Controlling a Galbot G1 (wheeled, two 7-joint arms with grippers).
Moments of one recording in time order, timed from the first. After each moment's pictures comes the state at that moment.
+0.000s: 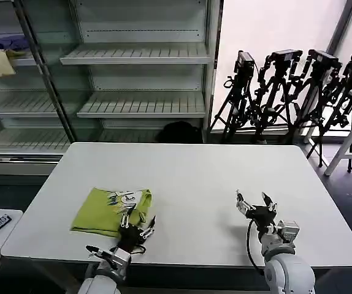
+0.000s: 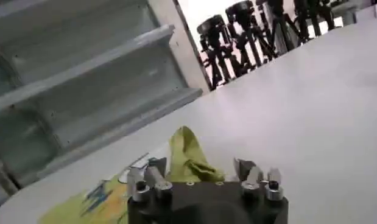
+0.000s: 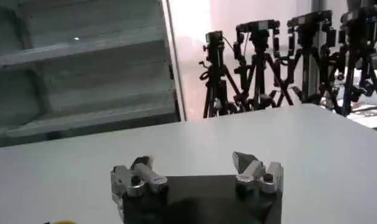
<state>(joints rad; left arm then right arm) 1.37 -1.33 -0.33 -1.96 0.24 0.25 0.08 -1.28 1.50 0.60 2.05 0.24 -0.47 0.01</state>
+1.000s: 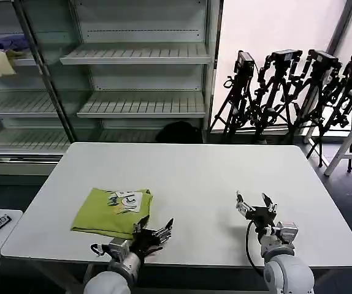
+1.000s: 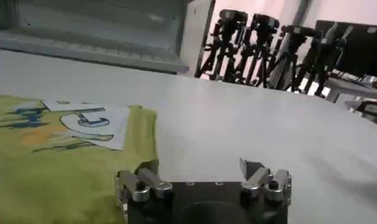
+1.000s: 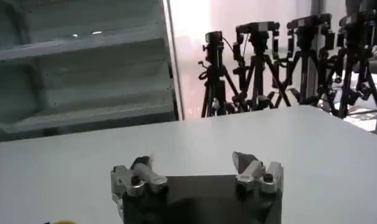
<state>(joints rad) 1.36 -1.38 -0.29 -2.05 -0.35 0.51 -0.04 -1.29 1.50 0.60 2.05 0.21 -0.46 0.01</state>
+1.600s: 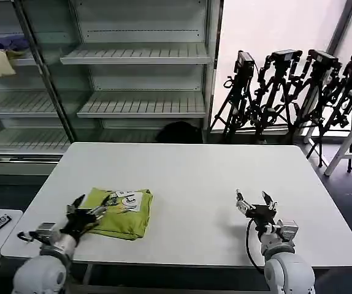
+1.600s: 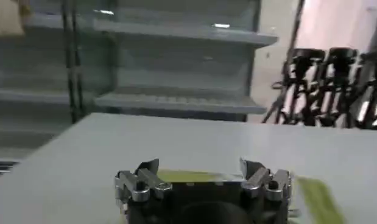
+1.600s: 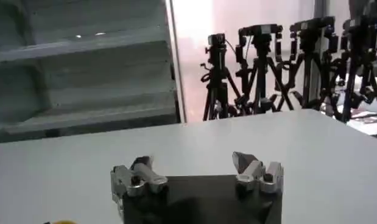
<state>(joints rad) 1.33 -1.20 -0.70 -1.99 -0.44 0.44 0.05 -1.27 1.49 0.59 2.05 0.21 -0.47 0.01</state>
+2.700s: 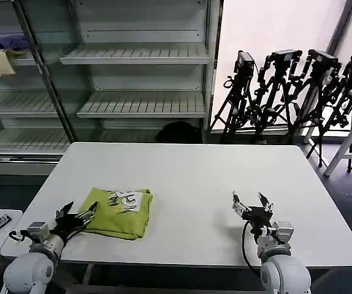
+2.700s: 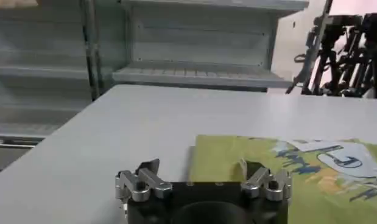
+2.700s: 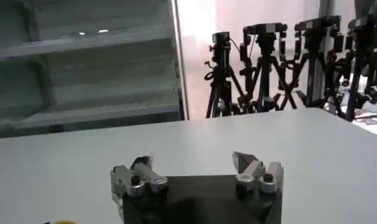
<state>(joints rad) 1.29 -1.17 -0.73 -1.83 -0.45 0.45 0.12 -1.29 1.50 0.57 2.06 0.19 -0.46 0.01</state>
